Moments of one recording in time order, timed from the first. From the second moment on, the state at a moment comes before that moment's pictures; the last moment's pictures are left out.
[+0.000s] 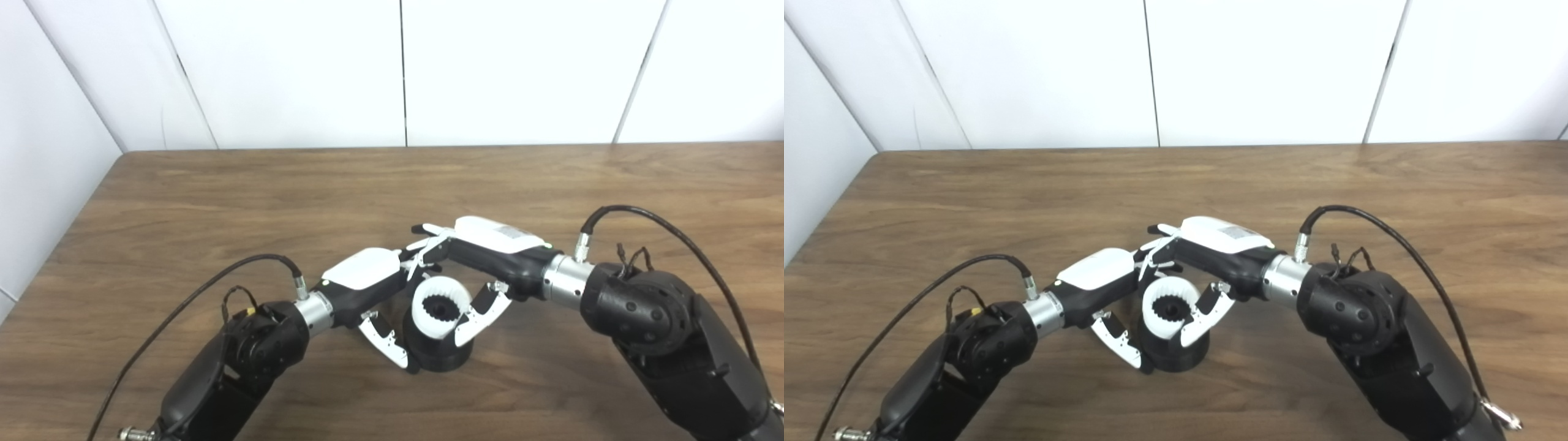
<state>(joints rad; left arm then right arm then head) -0.29 0.39 -0.43 -0.13 0.59 -0.02 -0.49 -0.47 -0.35 0.45 -0.41 -0.49 0.29 0.73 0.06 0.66</state>
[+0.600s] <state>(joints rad) -0.29 0.39 -0.43 -0.13 0.59 -0.02 -0.49 -0.47 -0.36 0.44 -0.38 -0.49 0.28 0.72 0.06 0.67</state>
